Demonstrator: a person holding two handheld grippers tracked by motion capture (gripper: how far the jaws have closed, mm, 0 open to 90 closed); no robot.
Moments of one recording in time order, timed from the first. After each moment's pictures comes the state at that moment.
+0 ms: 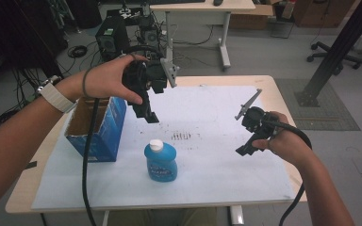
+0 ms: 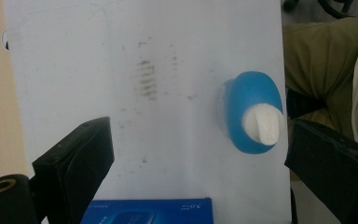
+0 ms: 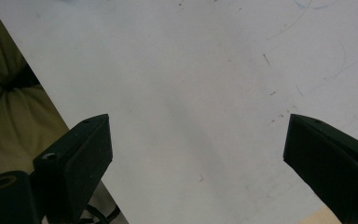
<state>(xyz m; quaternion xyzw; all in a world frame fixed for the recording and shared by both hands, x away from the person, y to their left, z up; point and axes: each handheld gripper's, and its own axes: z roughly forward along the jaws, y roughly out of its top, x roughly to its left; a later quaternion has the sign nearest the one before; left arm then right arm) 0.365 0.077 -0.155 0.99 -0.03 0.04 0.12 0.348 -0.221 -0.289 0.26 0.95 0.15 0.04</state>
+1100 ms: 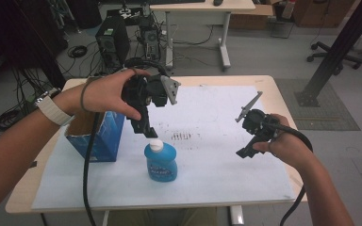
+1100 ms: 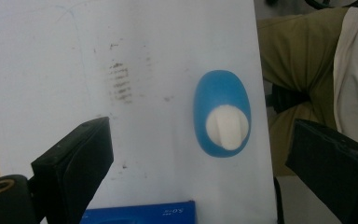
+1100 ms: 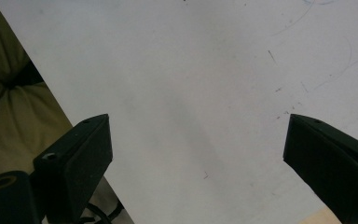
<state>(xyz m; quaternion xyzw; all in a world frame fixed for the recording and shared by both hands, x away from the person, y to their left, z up) 0.341 0.073 -0.170 0.99 -0.05 0.03 0.11 0.342 -0.221 -0.291 0.26 0.95 0.15 0.04</state>
